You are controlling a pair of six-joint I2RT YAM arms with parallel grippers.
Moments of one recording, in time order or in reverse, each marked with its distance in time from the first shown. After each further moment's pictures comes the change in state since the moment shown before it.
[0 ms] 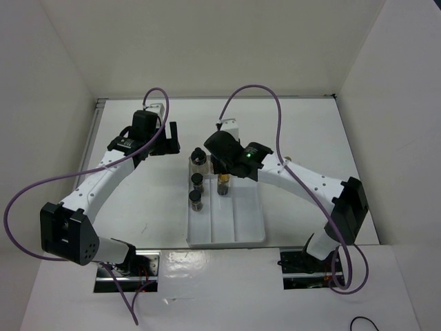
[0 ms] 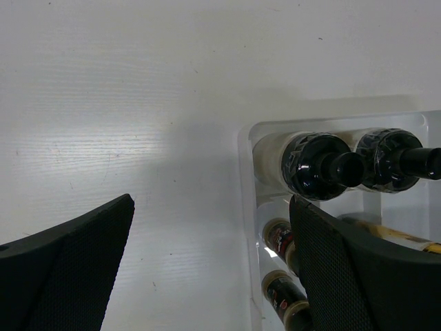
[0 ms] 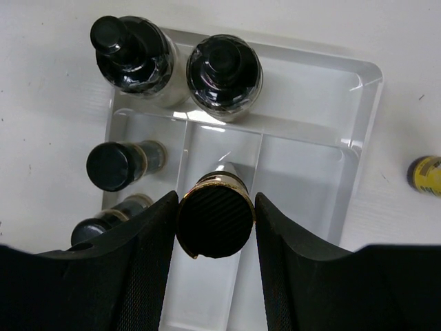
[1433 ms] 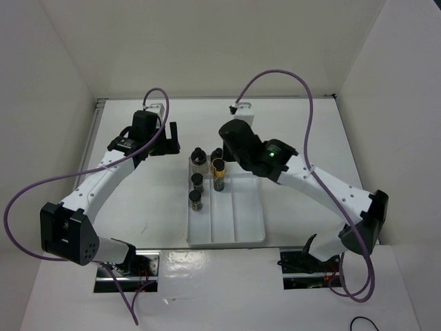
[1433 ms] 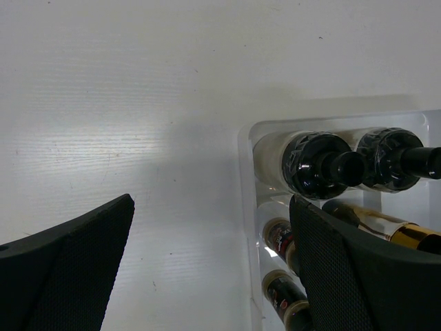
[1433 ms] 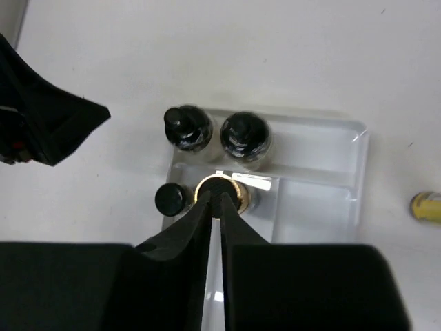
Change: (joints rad) left arm 0.000 0.000 -0.003 0.001 0.001 0.000; right arm -0.010 -0.113 0.053 0.063 0.047 -0.002
